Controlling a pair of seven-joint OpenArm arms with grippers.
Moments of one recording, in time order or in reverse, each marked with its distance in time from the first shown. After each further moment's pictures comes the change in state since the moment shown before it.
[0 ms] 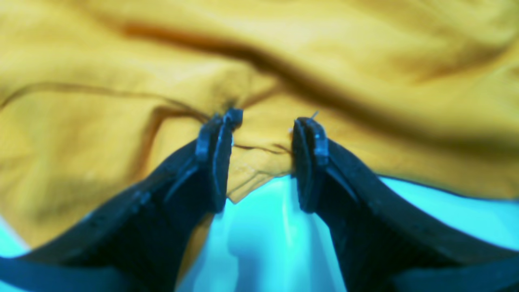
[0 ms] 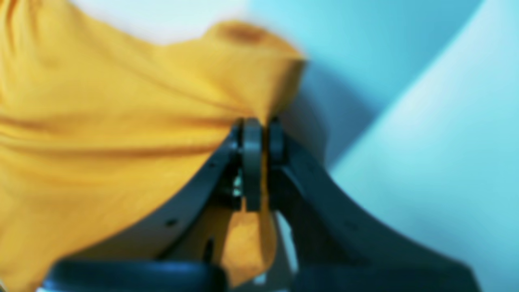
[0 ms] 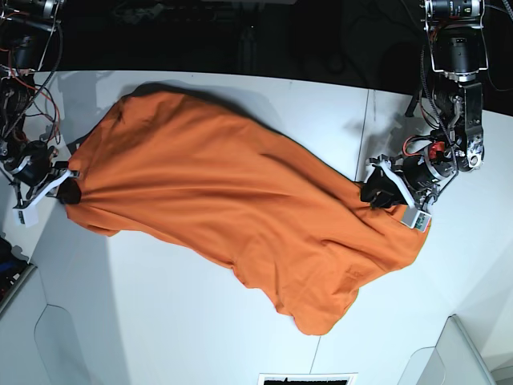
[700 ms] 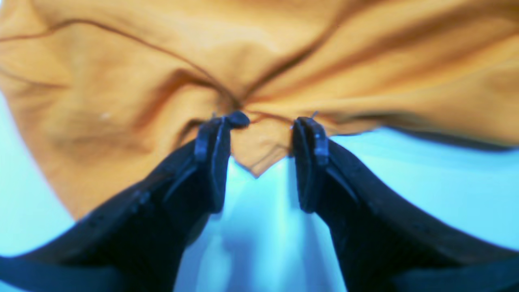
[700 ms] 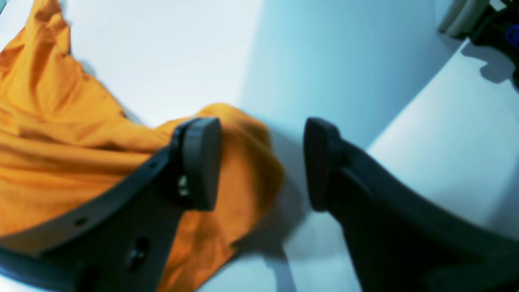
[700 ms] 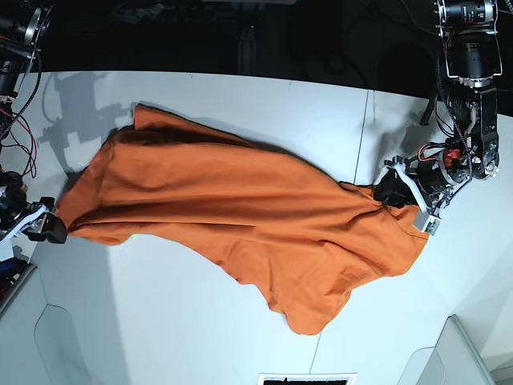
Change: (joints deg) left arm -1.0 -2.8 0.0 2.5 -7.2 -0.8 8.7; right arm 6.4 2.8 0.2 0.1 2.5 0.1 -1.2
